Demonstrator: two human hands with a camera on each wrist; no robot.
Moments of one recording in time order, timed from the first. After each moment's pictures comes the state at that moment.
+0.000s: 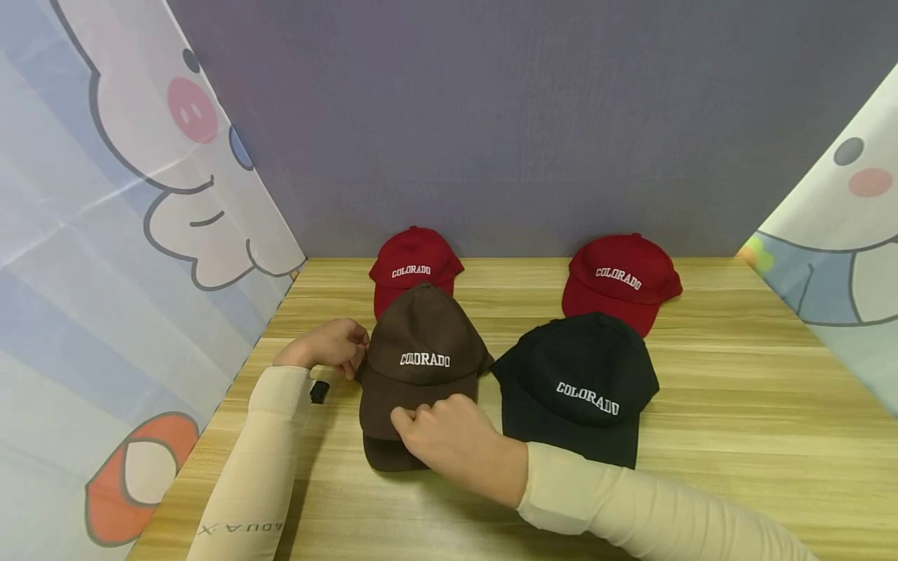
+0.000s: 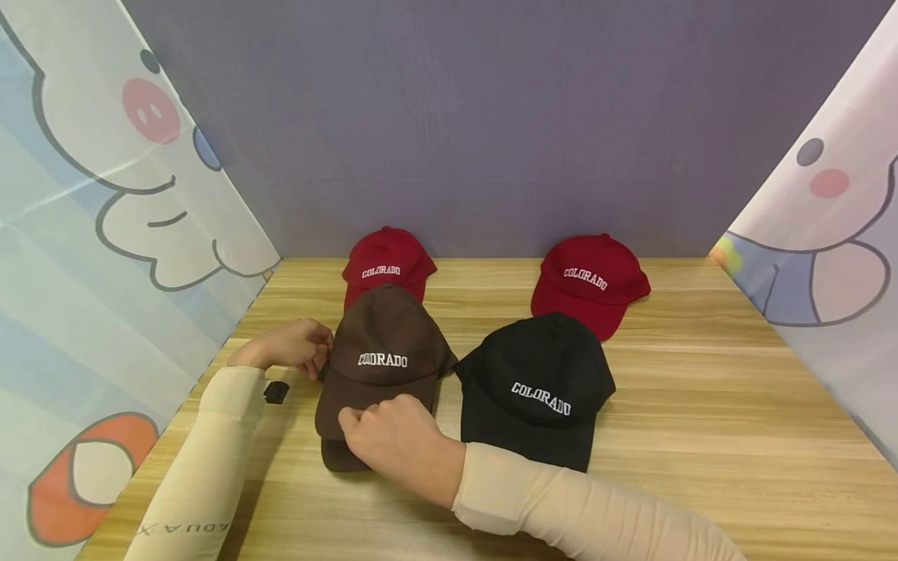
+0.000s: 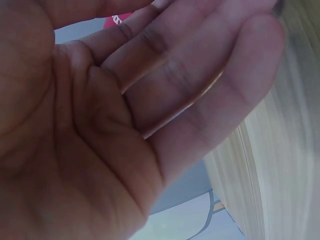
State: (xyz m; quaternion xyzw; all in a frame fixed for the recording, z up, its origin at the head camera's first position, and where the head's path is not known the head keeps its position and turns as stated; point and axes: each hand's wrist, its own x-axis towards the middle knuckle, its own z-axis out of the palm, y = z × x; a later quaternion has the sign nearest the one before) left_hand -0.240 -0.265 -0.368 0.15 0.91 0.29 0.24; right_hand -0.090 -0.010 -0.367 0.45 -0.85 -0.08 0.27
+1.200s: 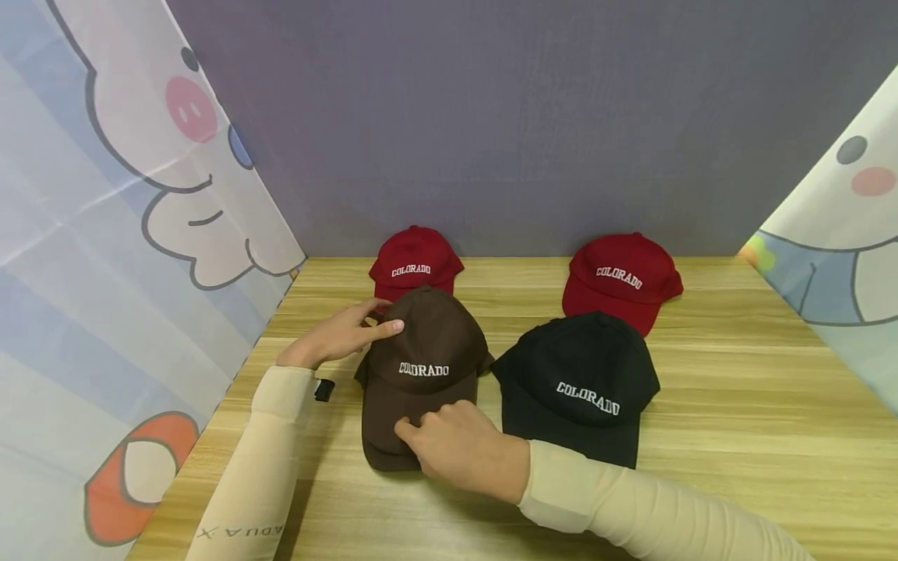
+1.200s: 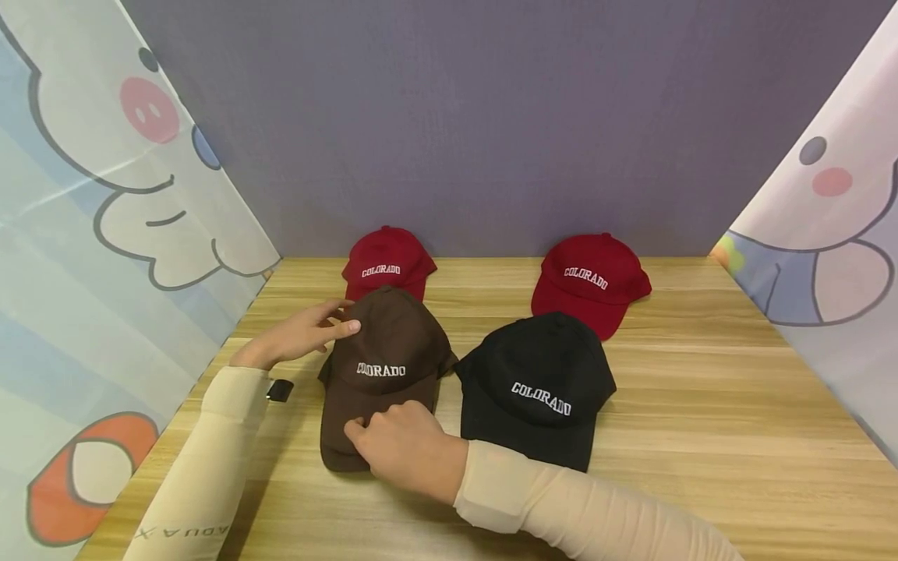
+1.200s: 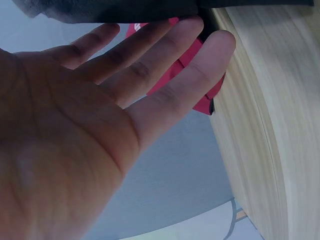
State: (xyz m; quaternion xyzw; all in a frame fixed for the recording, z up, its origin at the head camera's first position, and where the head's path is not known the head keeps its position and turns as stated) left_hand -0.234 -0.245 -0.355 0.16 0.92 0.33 0.16; right_hand -0.091 -0.008 -0.369 0.45 -0.89 -0.05 0.09
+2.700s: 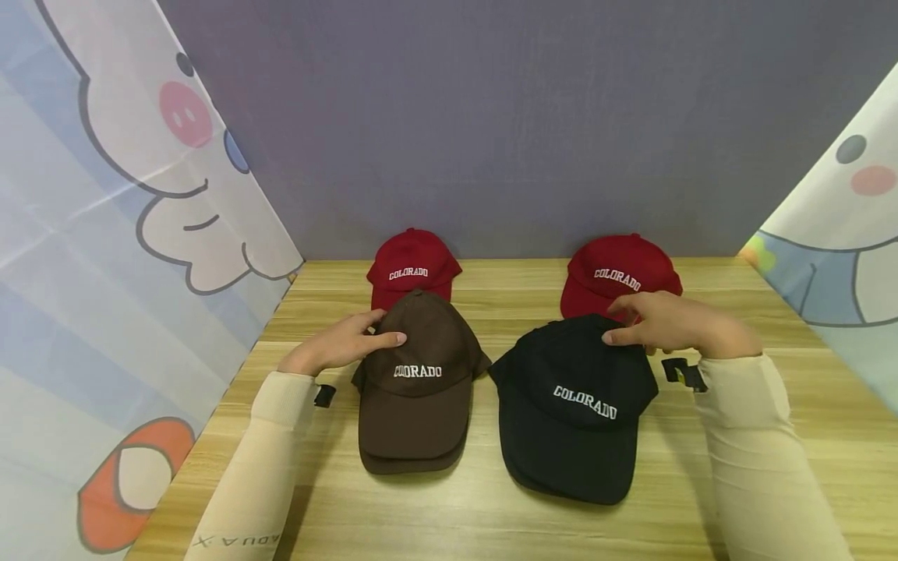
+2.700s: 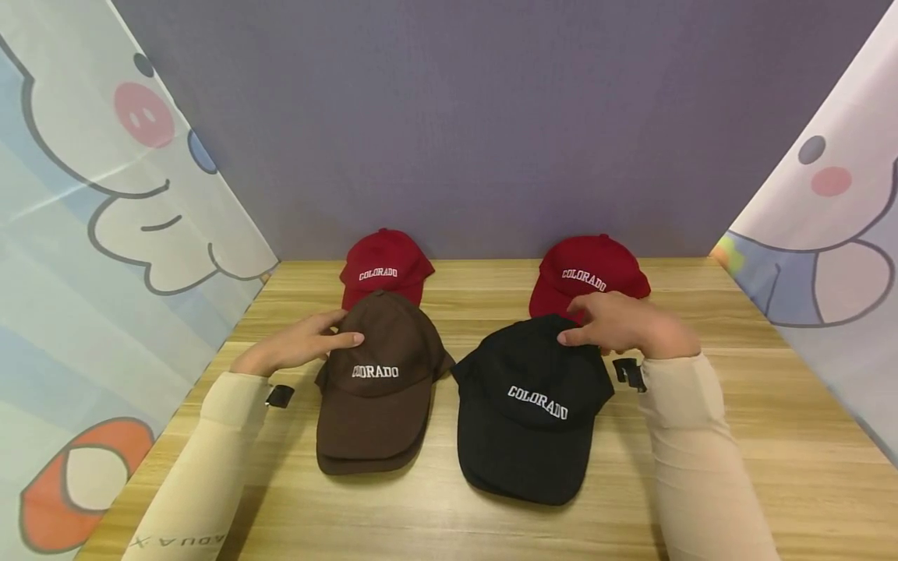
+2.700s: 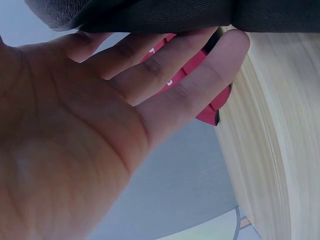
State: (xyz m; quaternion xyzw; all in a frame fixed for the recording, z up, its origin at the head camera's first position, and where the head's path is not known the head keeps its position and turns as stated) left_hand -0.229 -0.234 -0.354 0.19 0.91 0.32 0.17; right_hand -0.193 0.248 -0.297 0.16 -0.95 0.20 -0.18
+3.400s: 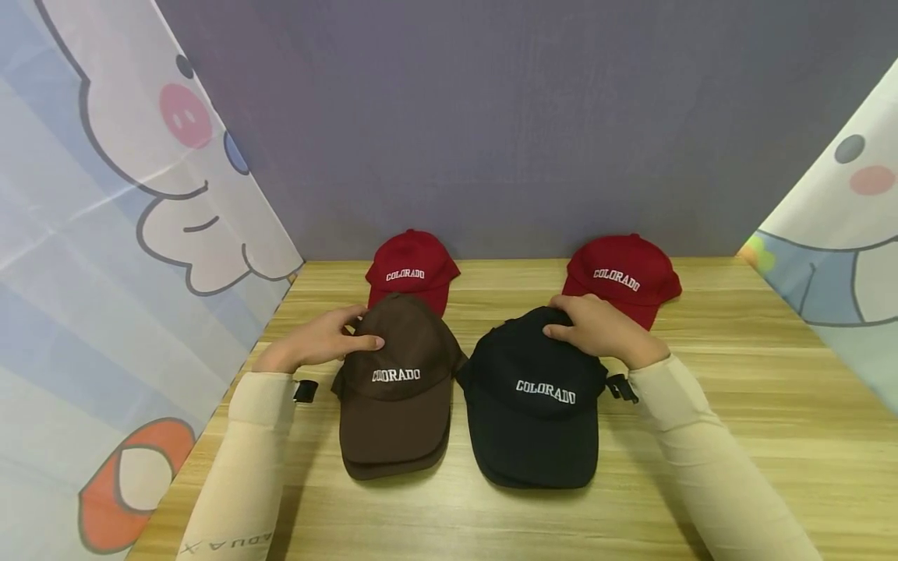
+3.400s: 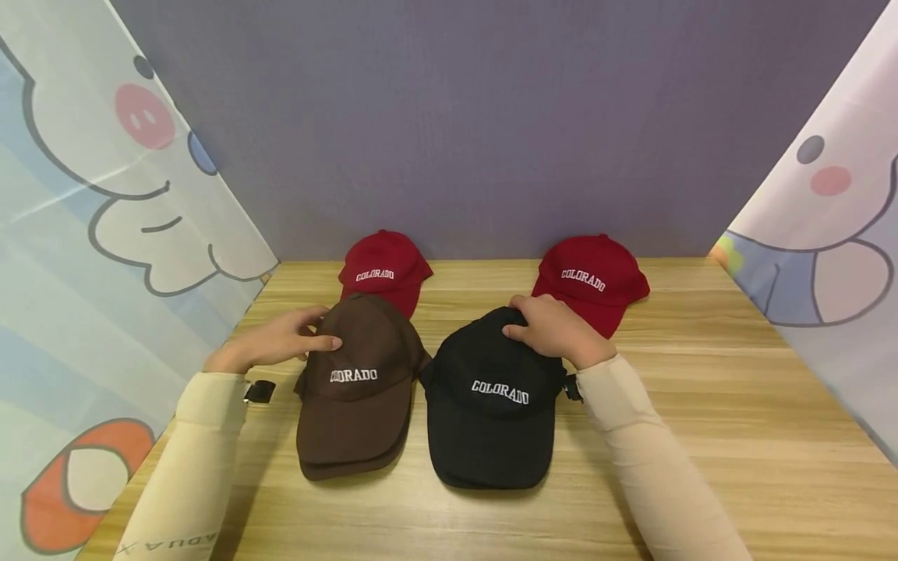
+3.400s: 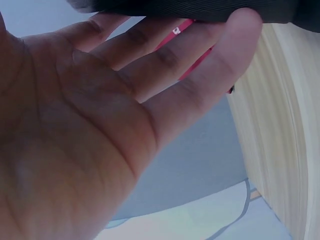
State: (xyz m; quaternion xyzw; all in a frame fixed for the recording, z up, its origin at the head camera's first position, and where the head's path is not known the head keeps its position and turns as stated) left_hand -0.228 -0.257 -0.339 0.19 0.91 0.32 0.17; right_hand -0.210 0.184 -0.336 0.22 -0.96 0.19 -0.03
